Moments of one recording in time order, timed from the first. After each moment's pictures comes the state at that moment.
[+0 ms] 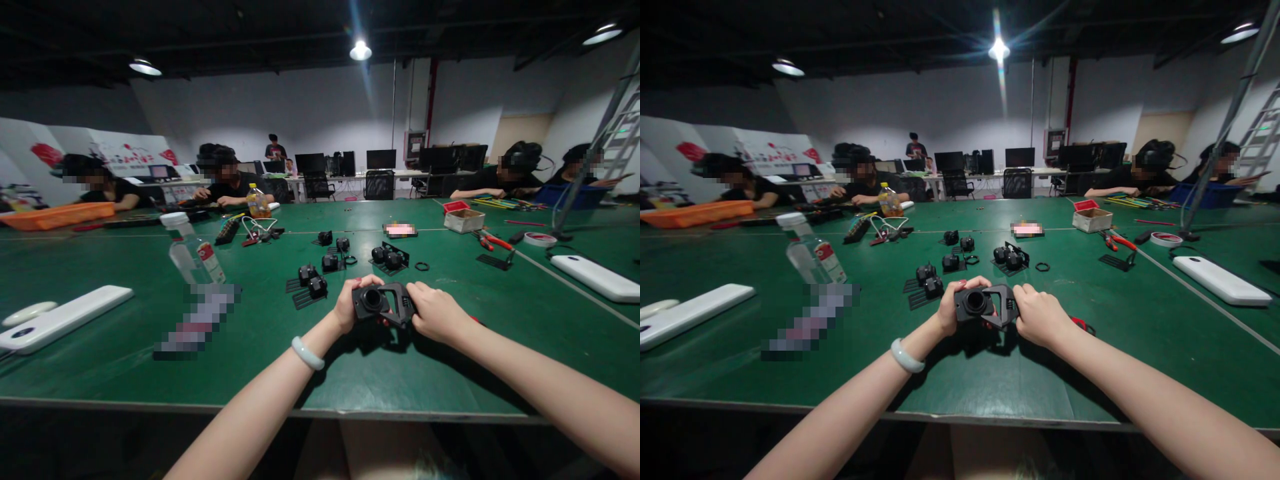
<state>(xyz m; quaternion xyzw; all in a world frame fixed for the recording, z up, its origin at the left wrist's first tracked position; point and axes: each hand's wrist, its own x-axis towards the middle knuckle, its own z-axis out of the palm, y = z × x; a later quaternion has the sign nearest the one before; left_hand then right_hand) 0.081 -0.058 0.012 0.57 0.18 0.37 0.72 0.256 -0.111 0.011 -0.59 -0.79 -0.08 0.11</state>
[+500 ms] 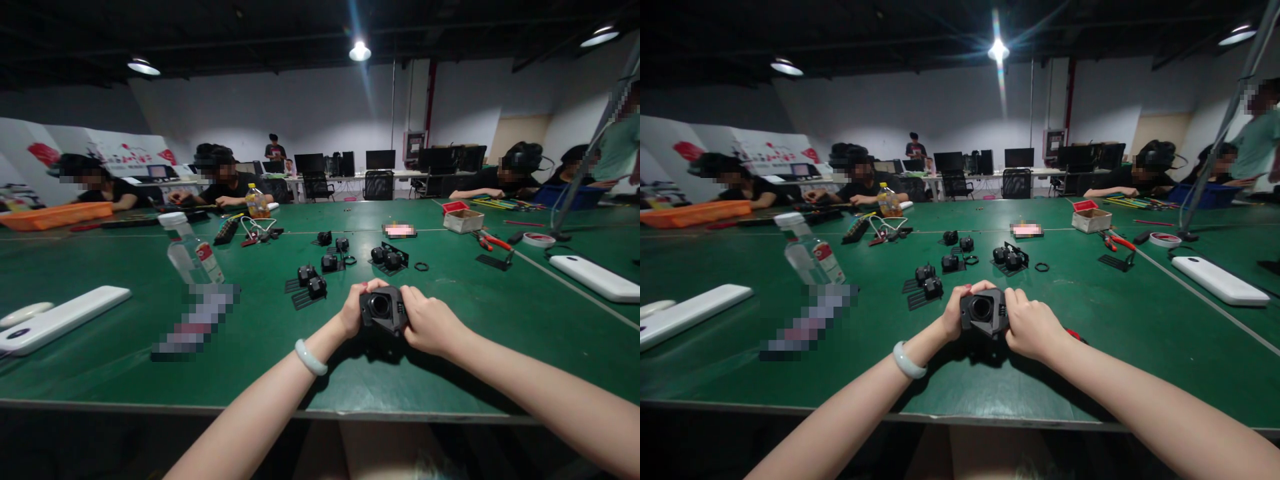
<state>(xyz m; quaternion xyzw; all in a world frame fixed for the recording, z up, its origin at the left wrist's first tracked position) 0.096 -0.072 0.015 0.50 0.20 0.44 0.72 0.239 -0.125 0.010 -0.58 -0.80 -0.09 0.13</state>
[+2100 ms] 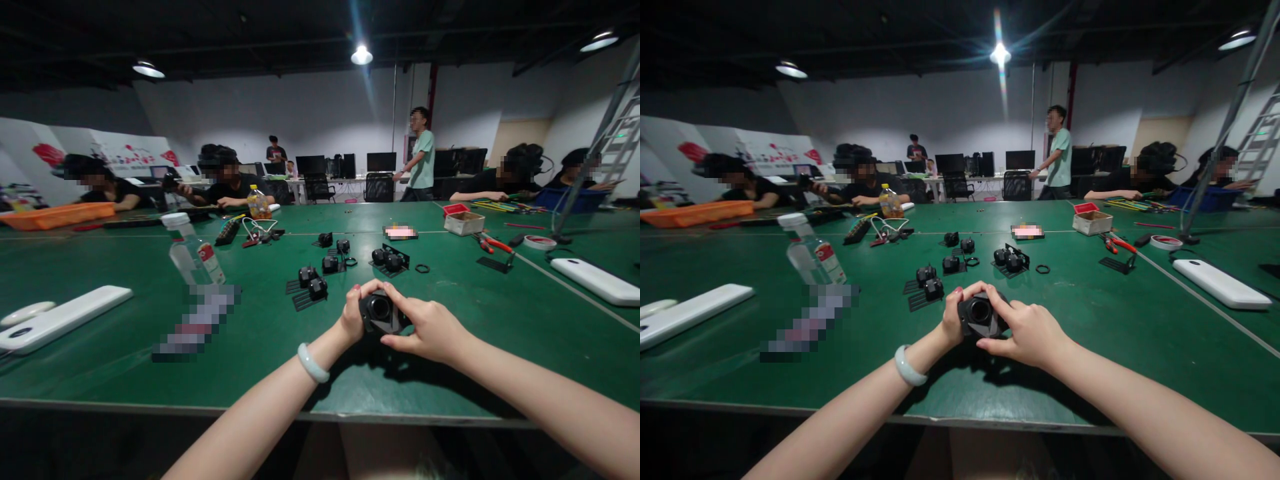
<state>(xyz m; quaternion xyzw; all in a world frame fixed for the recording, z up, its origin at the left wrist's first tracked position) 0.091 -0.074 0.003 0.61 0.17 0.46 0.62 0.240 -0.132 0.017 -0.48 -0.84 -0.03 0.24</state>
